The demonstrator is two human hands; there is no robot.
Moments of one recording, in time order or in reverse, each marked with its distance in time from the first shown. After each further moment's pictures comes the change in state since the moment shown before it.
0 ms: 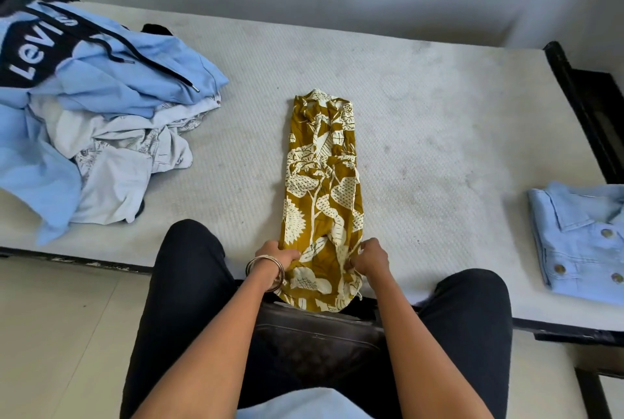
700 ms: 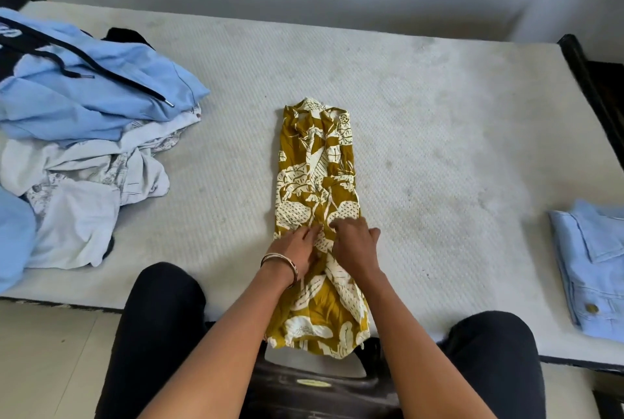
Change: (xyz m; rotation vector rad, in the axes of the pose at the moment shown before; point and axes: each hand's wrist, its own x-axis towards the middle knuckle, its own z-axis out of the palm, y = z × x) left_hand 0.048 0.082 0.006 0.939 0.071 0.728; right_hand 0.044 -0.076 -0.010 -0.479 0.335 -0.688
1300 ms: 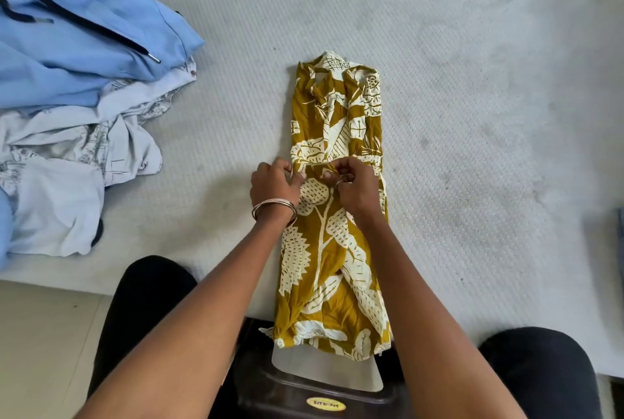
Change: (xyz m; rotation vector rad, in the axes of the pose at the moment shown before) left_hand 0.081 -0.056 -0.027 -0.514 0.499 -0.577; right_hand 0.103 -0.024 0.011 0.891 0.006 0.258
